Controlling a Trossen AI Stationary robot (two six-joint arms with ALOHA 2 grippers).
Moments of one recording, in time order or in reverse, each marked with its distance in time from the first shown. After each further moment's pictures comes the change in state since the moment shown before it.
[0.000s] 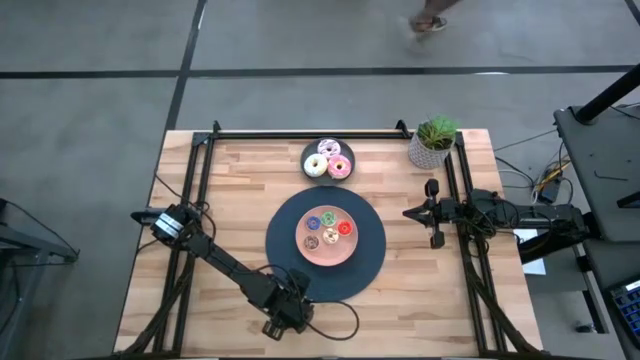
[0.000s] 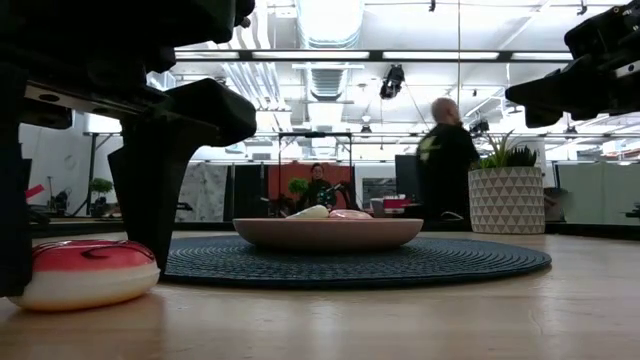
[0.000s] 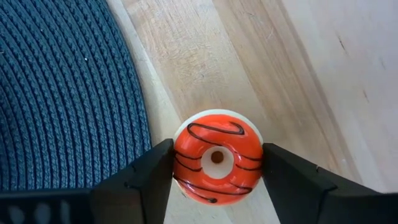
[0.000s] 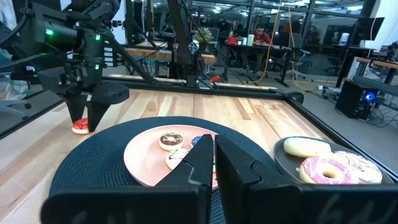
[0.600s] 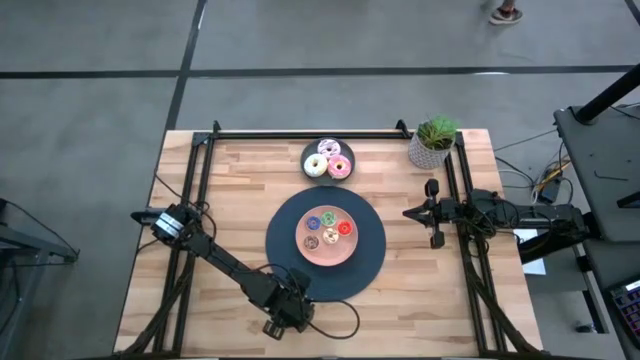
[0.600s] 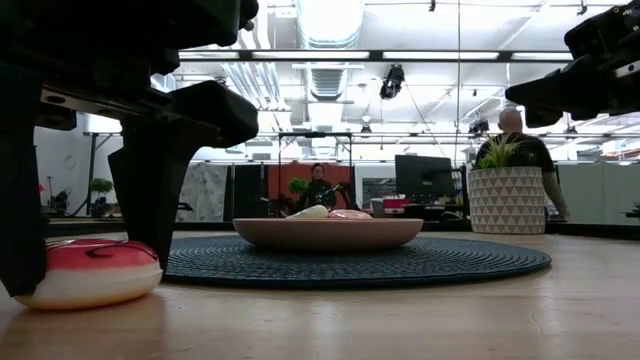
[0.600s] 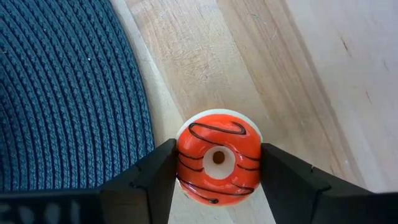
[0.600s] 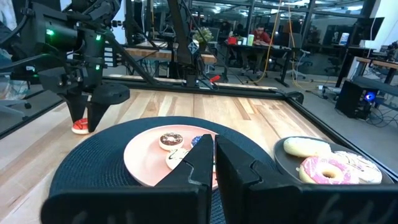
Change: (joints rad) left arm 0.007 0.000 0.000 0.001 0.003 0.000; right arm 0.000 0.000 0.000 0.000 0.000 0.000
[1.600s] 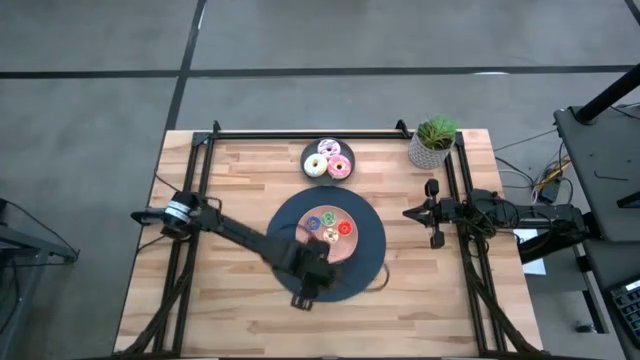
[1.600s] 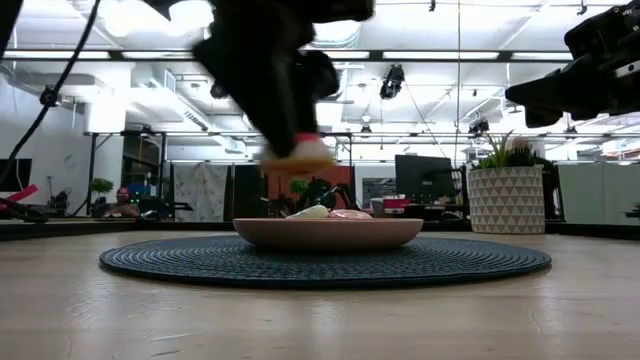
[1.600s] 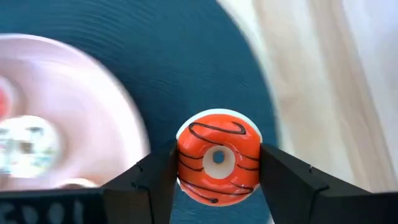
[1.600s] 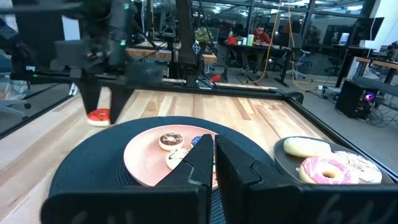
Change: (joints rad) left arm 0.215 -0.009 0.213 -0.153 -0.002 0.059; right arm 0.000 0.000 0.000 0.000 0.000 0.000
